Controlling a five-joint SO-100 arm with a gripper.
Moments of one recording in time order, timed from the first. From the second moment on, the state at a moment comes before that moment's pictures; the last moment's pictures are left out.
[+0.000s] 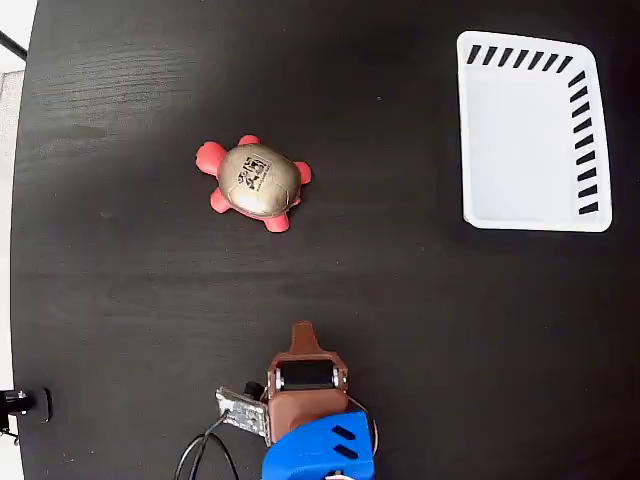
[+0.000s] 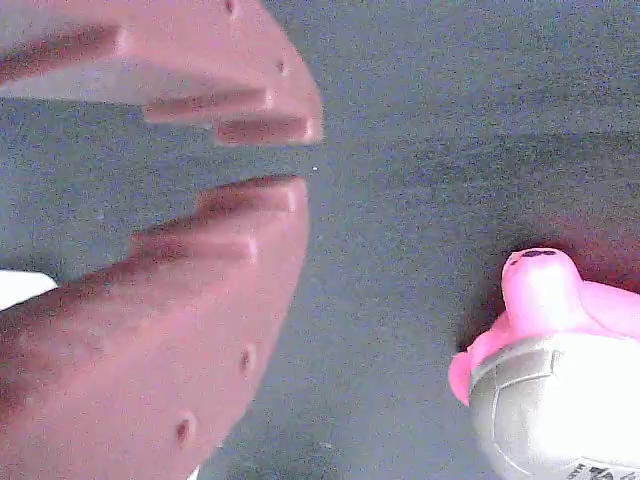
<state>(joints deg) -1.1 186.2 169.9 70.8 1.7</state>
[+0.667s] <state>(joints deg) -2.5 186.2 169.9 70.8 1.0</state>
